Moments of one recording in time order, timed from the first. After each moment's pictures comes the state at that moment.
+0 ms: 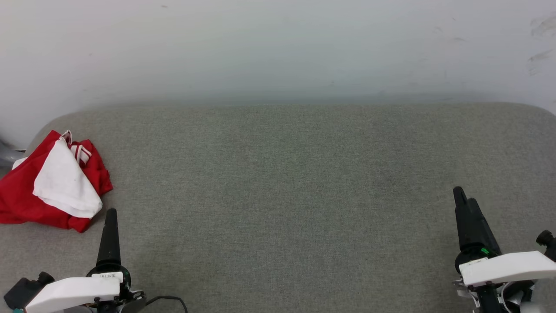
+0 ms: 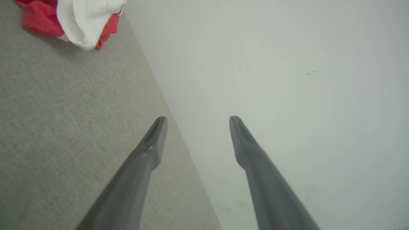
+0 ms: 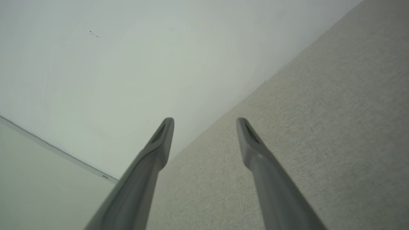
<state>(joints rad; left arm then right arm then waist) -0.03 0.05 0.20 0.16 -1.29 -0.13 -0.05 -0.05 -0.05 -0.07 0.13 0.91 0.13 -0.05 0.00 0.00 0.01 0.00</state>
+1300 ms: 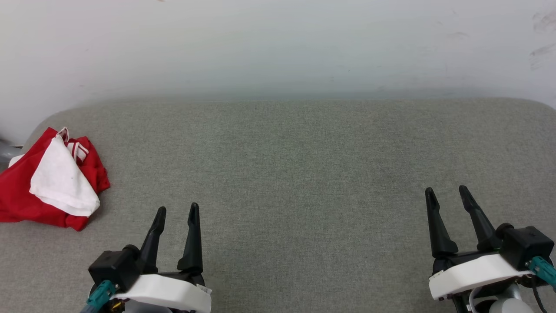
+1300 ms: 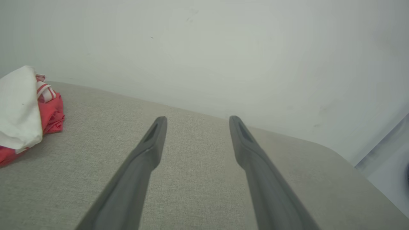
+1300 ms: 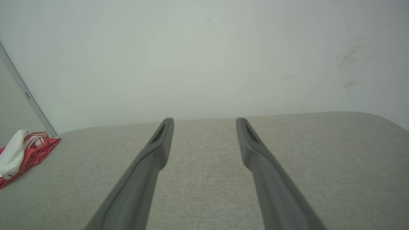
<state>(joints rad) 0.04 0.05 -0.08 -0.04 -0.39 -0.02 -0.17 -0.04 -0.05 -0.01 0.06 0.23 0.13 -0.17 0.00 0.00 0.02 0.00</state>
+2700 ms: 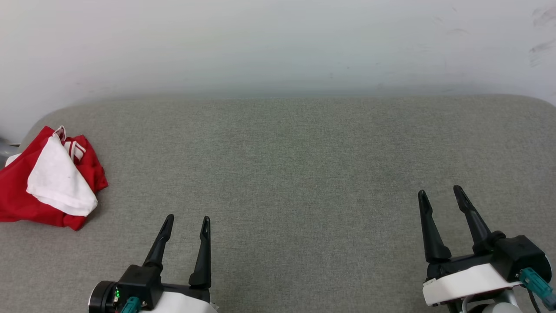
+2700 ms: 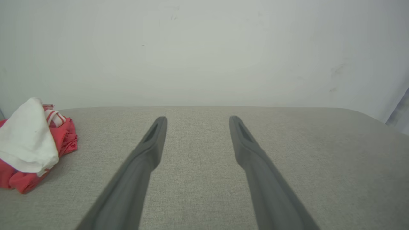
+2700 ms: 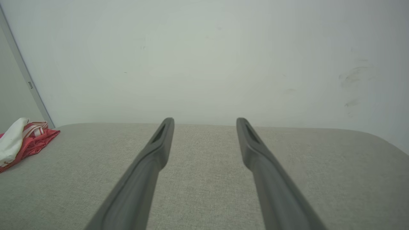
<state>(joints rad) 0.08 0.05 -0.10 -0.01 -0.13 -0.04 -0.25 -0.02 -0.05 0.02 0.05 0.14 0.13 -0.25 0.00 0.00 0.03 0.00</state>
